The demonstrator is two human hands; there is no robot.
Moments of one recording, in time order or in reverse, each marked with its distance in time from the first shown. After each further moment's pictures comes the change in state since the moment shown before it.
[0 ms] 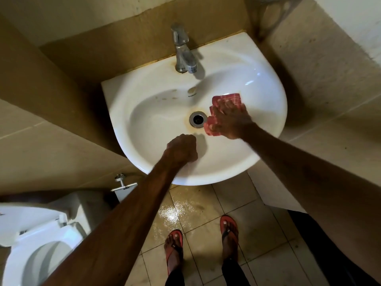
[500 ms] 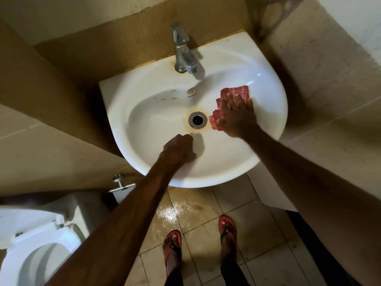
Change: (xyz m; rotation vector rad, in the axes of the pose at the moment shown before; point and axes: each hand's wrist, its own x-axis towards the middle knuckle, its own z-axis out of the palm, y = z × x) left_hand 0.005 -0.012 0.004 -0.064 -0.007 -0.022; right_hand 0.006 0.009 0.009 0.008 0.103 0.131
